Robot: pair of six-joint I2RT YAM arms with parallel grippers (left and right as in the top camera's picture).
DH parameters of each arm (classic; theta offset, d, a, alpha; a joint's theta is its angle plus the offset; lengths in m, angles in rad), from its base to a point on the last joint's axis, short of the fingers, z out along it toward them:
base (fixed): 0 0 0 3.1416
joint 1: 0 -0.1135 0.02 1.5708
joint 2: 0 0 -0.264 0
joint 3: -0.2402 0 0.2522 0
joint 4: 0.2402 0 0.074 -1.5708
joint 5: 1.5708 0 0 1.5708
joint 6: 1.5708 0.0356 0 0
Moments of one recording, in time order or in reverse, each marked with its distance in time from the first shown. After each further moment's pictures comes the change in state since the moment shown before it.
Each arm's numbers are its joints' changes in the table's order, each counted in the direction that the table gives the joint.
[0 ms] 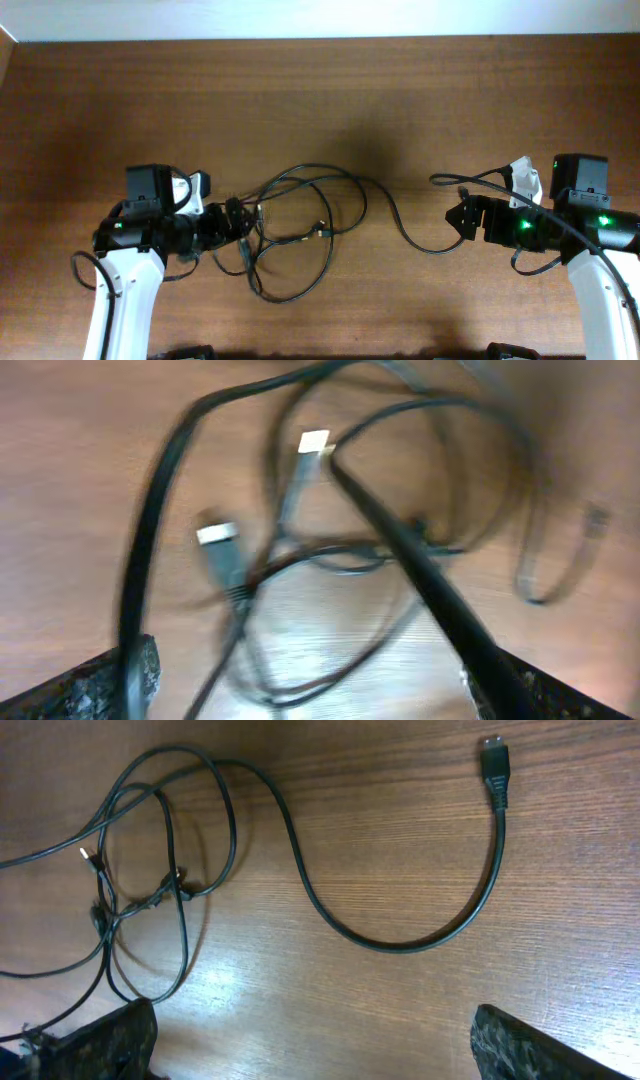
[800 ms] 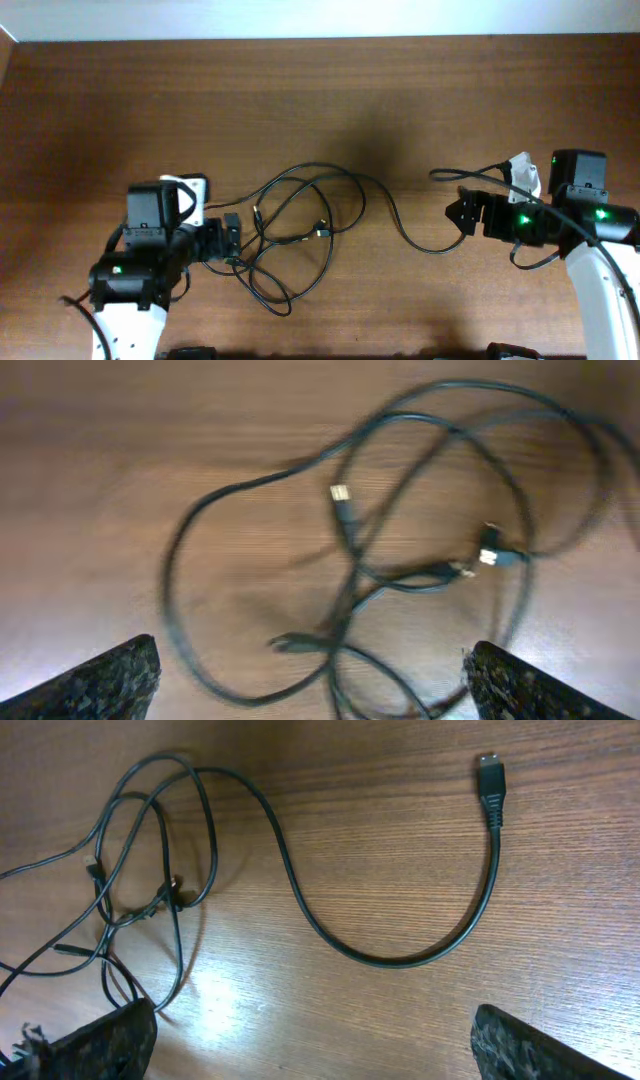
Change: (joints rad) left arm 0.124 -0.234 -0.008 0.000 -0.275 0.206; right arm 0.000 0.039 0.000 -0.042 0.000 0.000
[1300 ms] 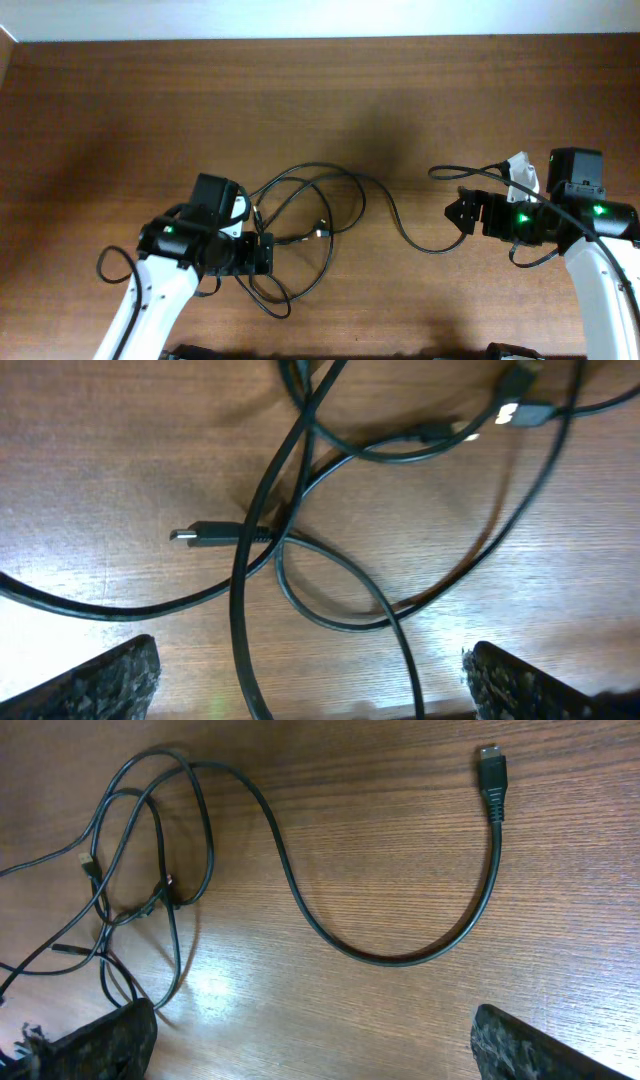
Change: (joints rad) left arm 0.239 0.193 -0.010 0.158 -0.040 -0.206; right arm 0.000 0.017 0.000 -0.001 0.000 0.000
